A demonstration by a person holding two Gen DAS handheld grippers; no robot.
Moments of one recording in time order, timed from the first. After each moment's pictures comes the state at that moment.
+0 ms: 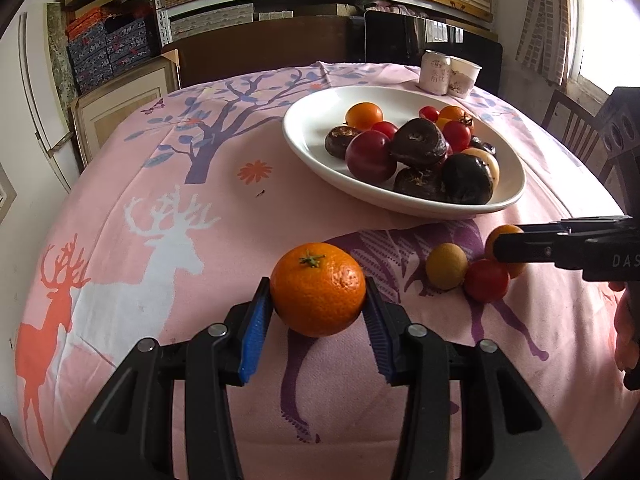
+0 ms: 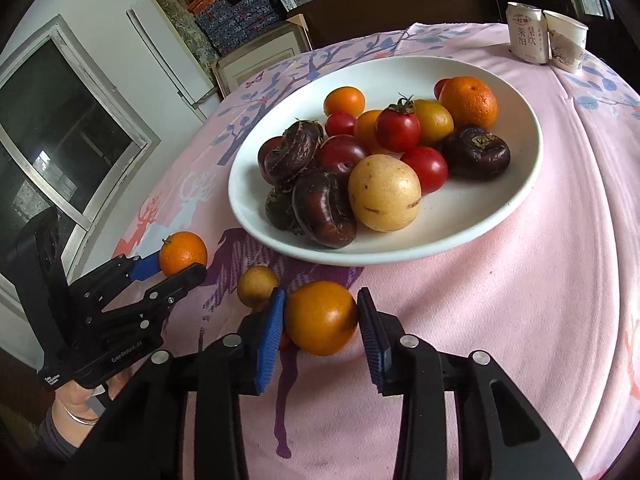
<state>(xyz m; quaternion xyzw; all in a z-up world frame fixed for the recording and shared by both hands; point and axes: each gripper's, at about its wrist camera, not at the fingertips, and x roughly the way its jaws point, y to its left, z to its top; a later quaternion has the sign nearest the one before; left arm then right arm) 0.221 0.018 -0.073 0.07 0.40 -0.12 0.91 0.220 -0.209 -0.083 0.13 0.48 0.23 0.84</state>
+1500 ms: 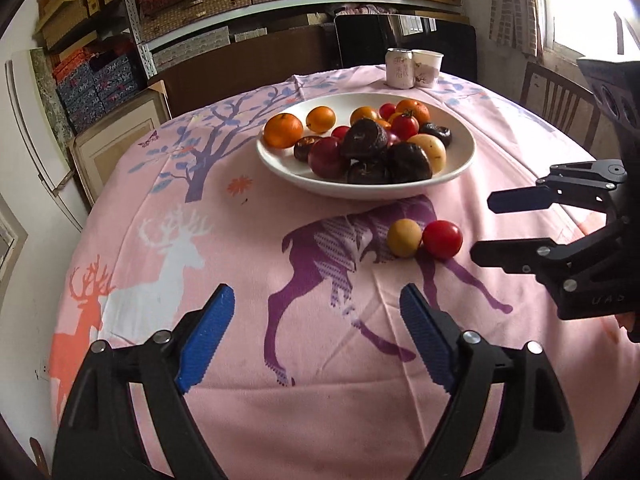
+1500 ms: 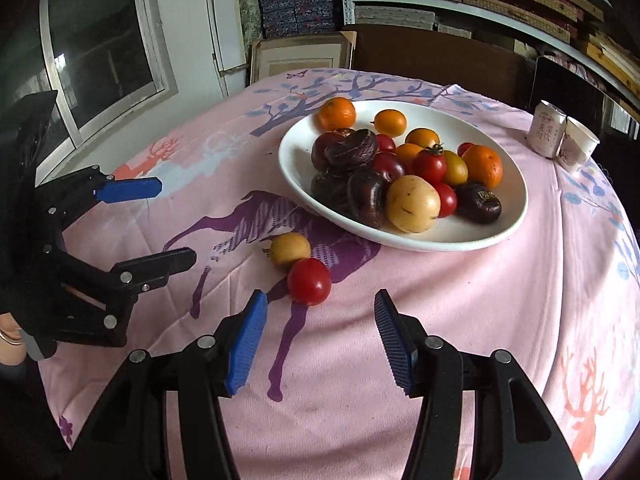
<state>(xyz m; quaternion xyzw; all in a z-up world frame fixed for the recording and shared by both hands) 0.172 0.002 -0.056 0.14 0.38 -0.14 0.91 0.168 -0.179 -0.057 -0.05 0.42 0.23 0.88</state>
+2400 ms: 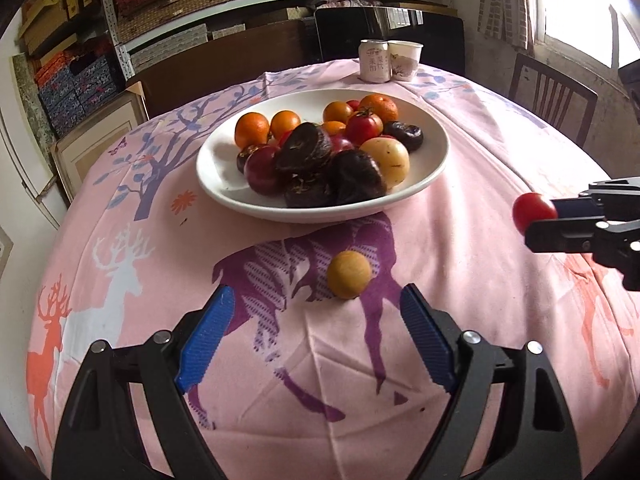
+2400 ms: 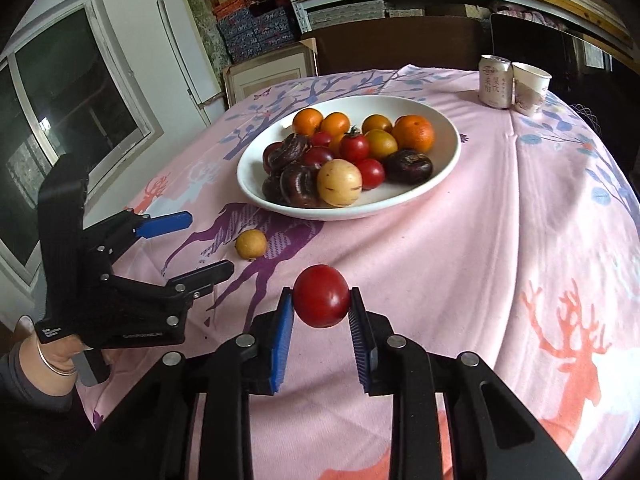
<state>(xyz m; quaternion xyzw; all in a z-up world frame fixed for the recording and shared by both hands) 0.195 -0.060 -0.069 0.15 0.38 -0.15 0.90 0.145 -0.259 -0.050 0.06 0.43 0.21 0.88</state>
